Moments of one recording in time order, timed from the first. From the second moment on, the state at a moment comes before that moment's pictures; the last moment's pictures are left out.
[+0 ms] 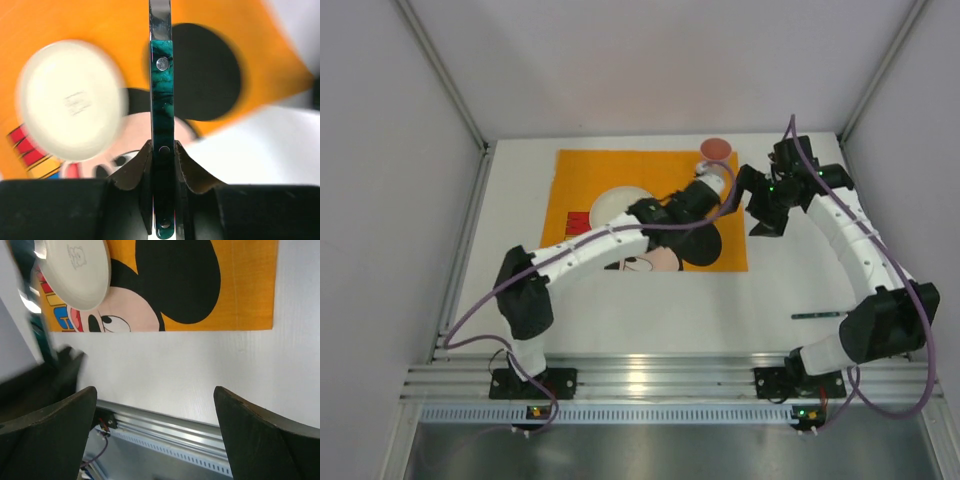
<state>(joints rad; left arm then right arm) -1.03 1.88 1.73 -0.69 -0.45 -0.19 0.22 1.46 1.41 -0.99 -0.30 0.63</state>
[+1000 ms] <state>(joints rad) -0.07 1.97 1.46 -0.66 0.17 -0.18 0.14 1.25 1.21 -1.12 -0.29 0.53</state>
